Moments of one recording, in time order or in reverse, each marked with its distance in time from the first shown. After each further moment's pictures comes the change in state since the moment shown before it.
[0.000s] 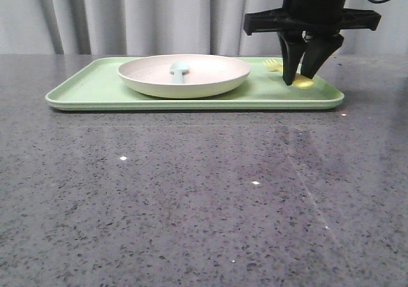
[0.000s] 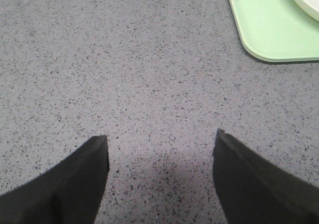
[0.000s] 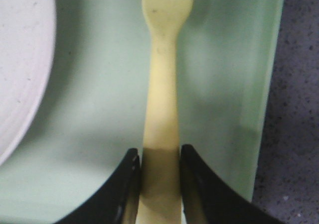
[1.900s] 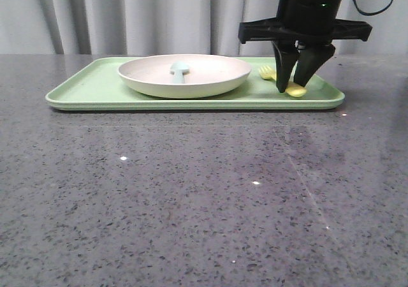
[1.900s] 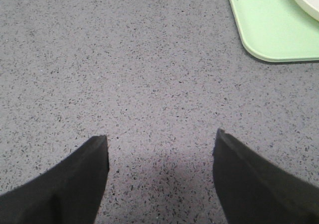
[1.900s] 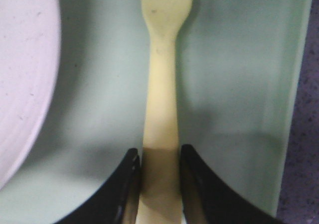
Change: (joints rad) left arm 0.000 0.000 0.000 0.000 0.000 0.000; right arm 0.000 0.027 0.000 0.021 -0.034 0.000
